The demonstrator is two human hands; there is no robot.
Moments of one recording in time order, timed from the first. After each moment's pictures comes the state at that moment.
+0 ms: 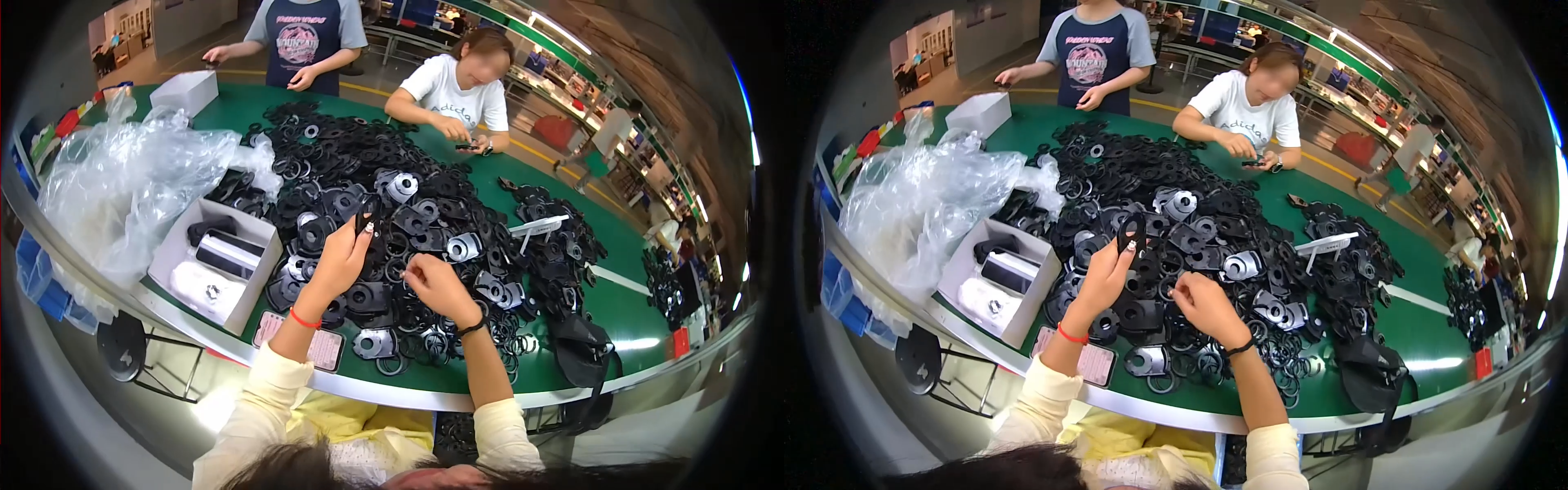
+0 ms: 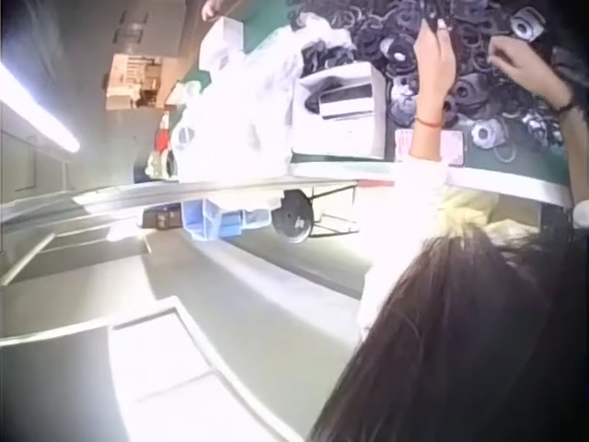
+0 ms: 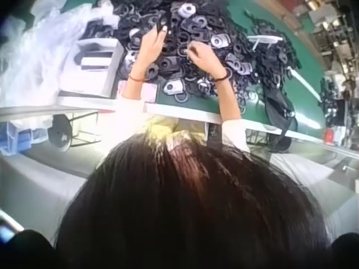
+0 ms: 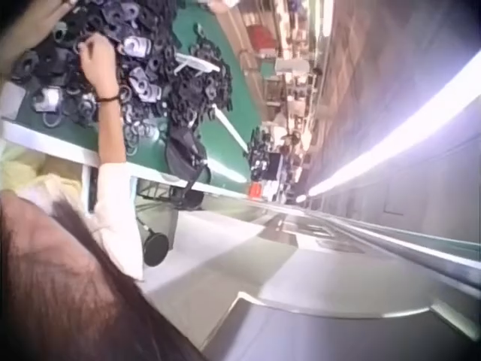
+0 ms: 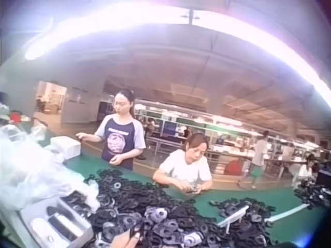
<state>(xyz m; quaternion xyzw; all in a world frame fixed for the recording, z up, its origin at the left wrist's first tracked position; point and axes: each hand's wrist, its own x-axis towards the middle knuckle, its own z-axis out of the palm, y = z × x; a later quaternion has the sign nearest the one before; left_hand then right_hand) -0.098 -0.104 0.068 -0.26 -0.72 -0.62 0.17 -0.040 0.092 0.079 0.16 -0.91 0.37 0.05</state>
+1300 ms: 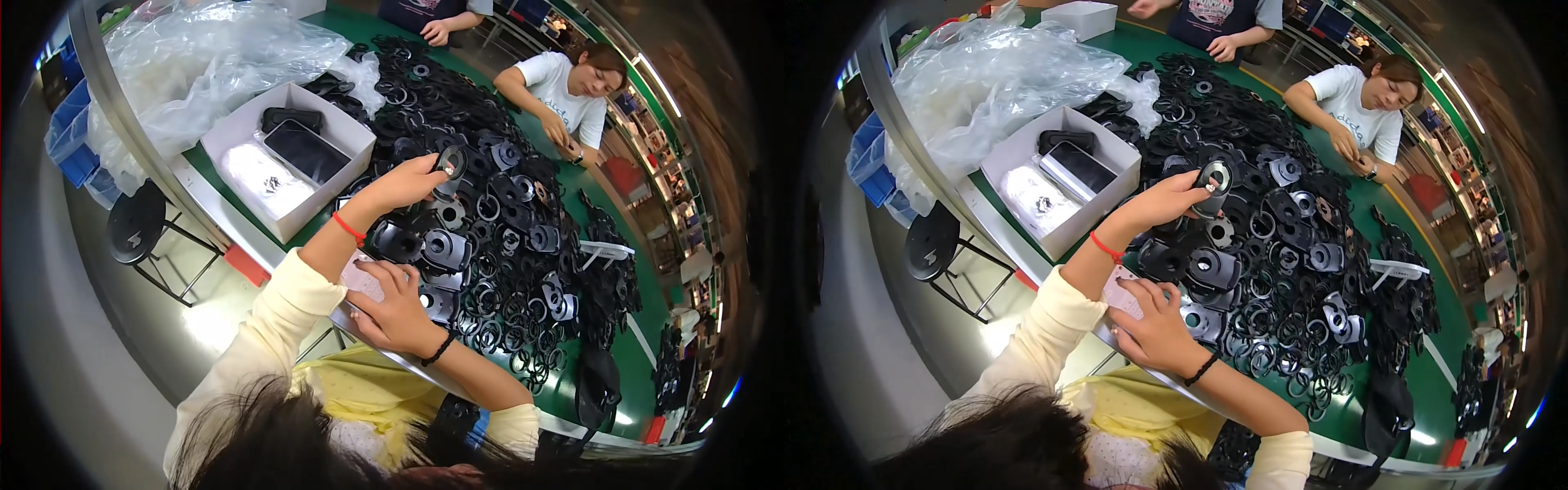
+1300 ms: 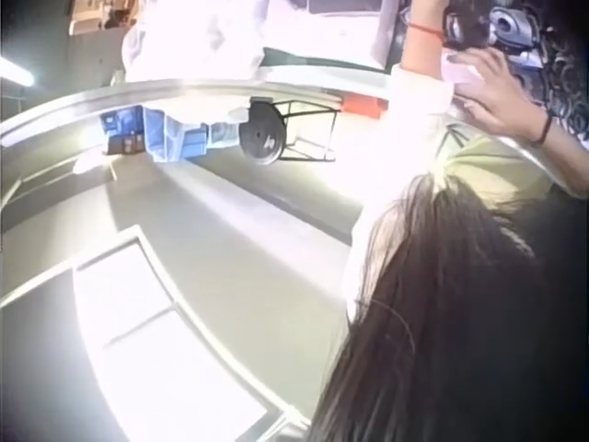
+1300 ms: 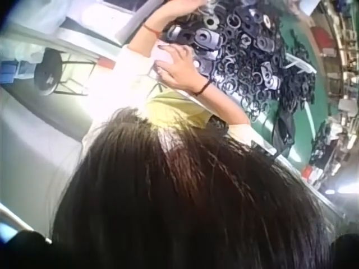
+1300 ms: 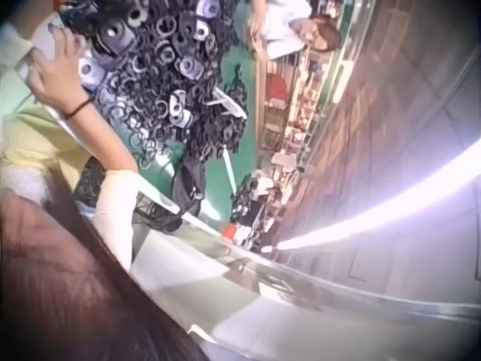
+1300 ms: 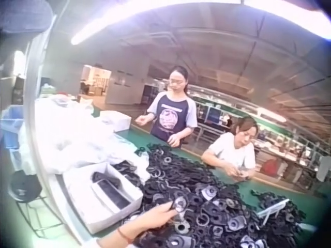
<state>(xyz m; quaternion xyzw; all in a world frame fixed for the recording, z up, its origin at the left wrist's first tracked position) -0.126 -0.152 0.033 -0.18 -0.65 -0.72 -0.14 0.033 -0.043 0.007 0.47 -0.85 0.20 0.10</state>
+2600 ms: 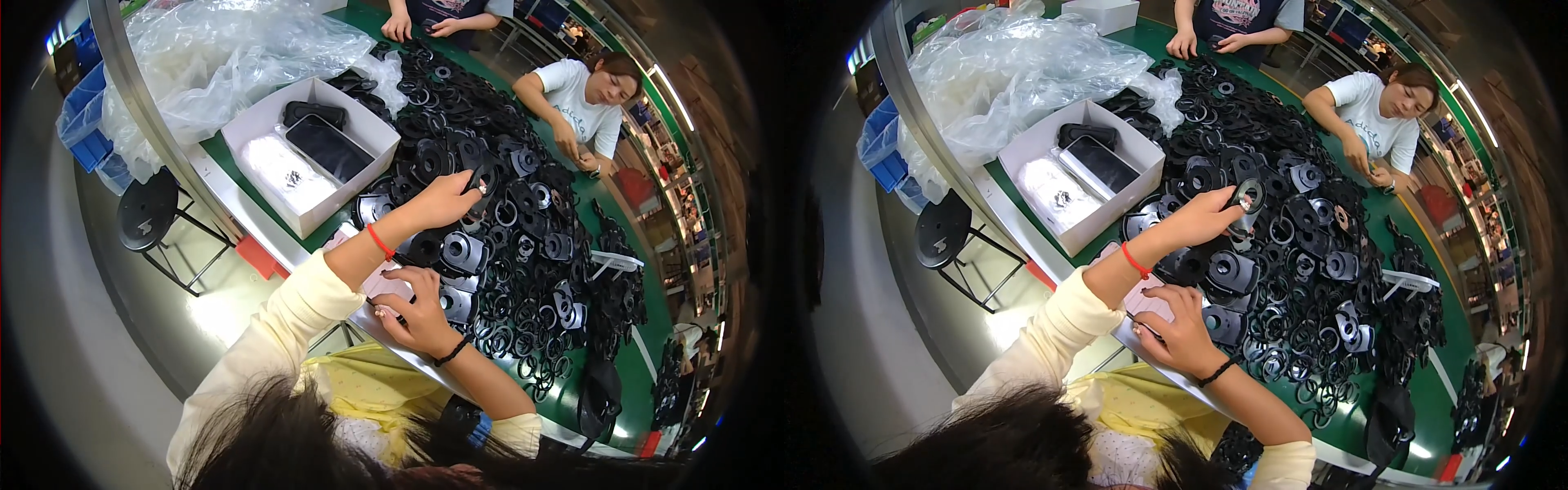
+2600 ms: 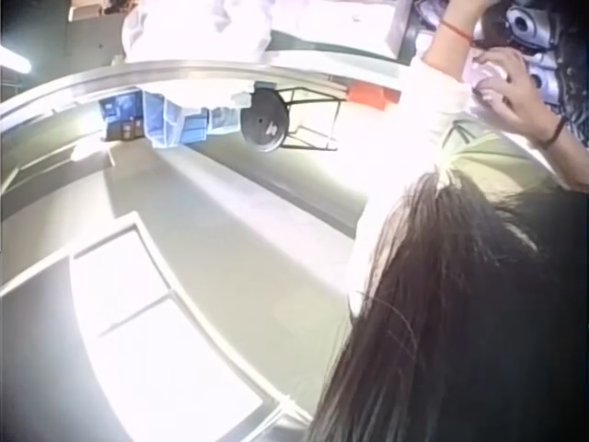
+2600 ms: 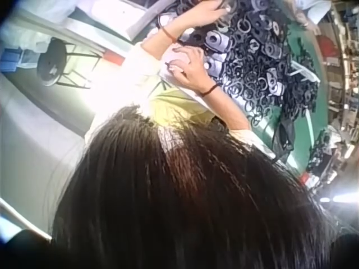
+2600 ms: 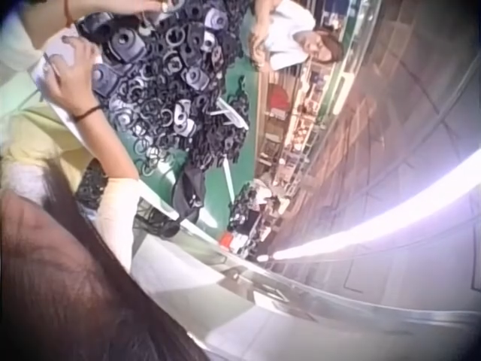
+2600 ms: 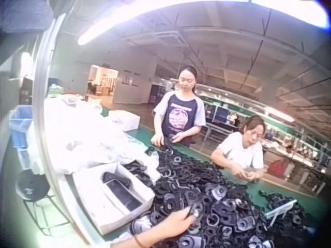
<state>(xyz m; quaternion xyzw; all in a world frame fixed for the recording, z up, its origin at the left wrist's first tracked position) -0.114 -0.129 0.023 -0.20 -0.69 -0.69 -0.08 0.030 -0.034 0.001 0.46 -0.82 0.31 0.12</state>
